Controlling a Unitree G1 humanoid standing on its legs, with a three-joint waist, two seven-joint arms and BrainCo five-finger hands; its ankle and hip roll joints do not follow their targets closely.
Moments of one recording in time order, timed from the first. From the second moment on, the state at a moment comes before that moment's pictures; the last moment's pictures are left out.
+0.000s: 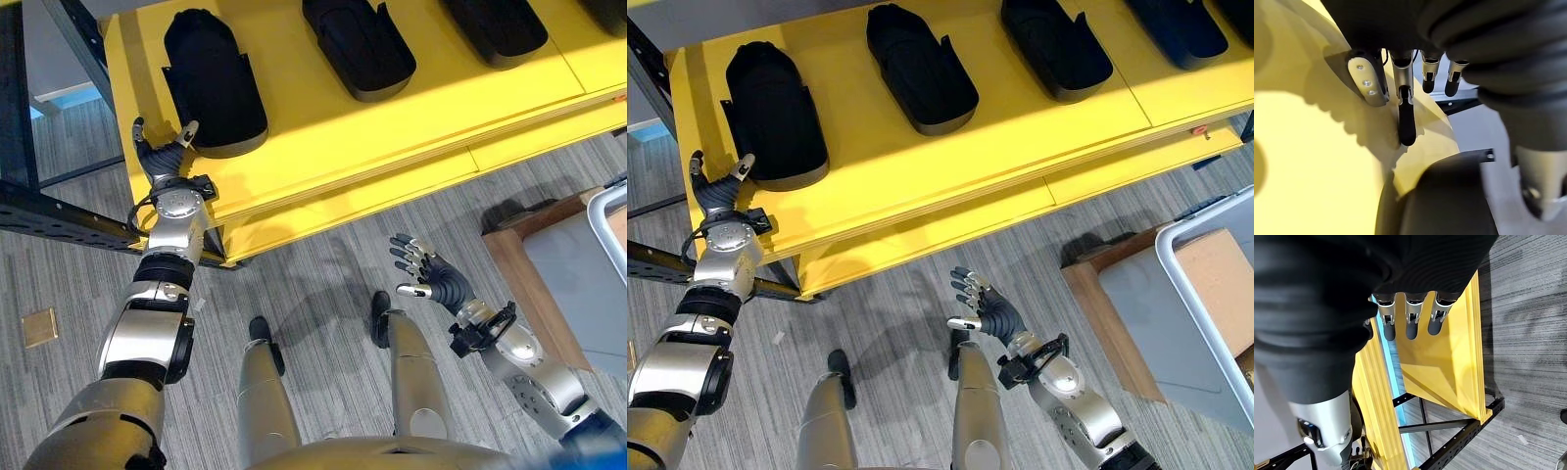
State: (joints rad) left arm -0.76 0.53 -0.02 0.82 -0.38 -0.10 0.57; right arm 0.05 -0.64 0.43 -0.18 0.66 -0.06 0.08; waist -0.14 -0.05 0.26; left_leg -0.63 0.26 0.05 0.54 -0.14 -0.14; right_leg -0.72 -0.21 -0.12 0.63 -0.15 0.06
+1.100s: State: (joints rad) left arm -0.29 0.89 -0.07 -0.24 0.50 -0.24 0.46; right arm 0.04 -0.63 0.36 -0.16 0.66 -0.09 0.12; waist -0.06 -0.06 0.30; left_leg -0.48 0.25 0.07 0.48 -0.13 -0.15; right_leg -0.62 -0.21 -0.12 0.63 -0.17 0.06
